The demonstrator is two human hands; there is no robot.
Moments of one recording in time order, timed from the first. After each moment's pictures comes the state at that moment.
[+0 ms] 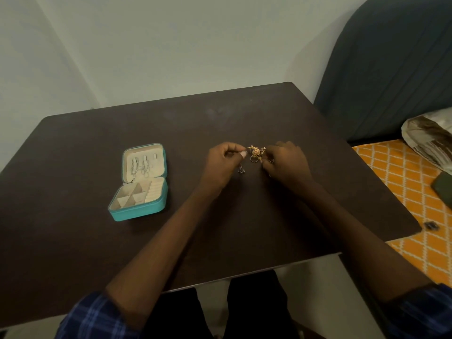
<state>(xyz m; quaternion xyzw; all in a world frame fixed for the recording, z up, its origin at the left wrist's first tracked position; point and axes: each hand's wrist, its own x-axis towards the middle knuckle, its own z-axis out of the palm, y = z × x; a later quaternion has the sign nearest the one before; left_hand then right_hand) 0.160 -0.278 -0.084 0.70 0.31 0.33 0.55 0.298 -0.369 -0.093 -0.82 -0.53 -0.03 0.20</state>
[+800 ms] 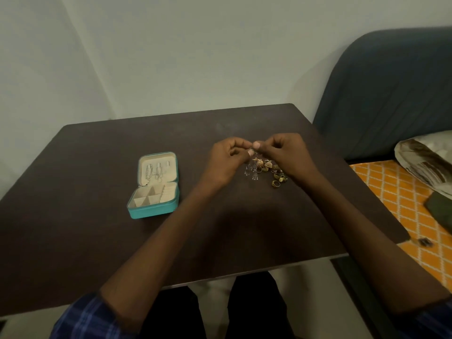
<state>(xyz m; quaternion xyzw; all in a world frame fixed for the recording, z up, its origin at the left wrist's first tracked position) 0.129 -0.291 -0.028 0.74 0.23 0.34 0.53 0.266 -0.377 -0.023 -0.68 -0.50 0.11 0.52</state>
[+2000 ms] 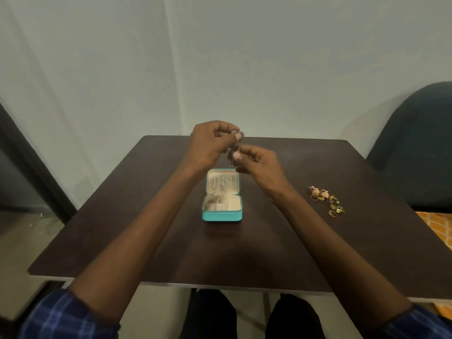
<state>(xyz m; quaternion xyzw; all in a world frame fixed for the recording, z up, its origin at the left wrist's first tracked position) -0.021 -0.233 0.057 0.71 0.29 0.46 0.45 0.103 -0.295 0.009 -0.50 -0.54 0.31 0.60</state>
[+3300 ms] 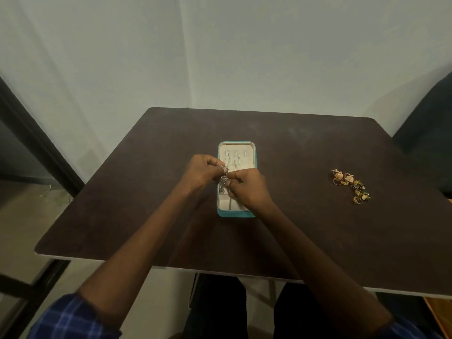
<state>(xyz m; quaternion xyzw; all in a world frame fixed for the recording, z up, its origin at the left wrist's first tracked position) -0.063 -0.192 -0.058 0.67 0.46 0.31 0.49 0.052 -0.265 -0.078 -0.70 -0.49 0.29 0.43</state>
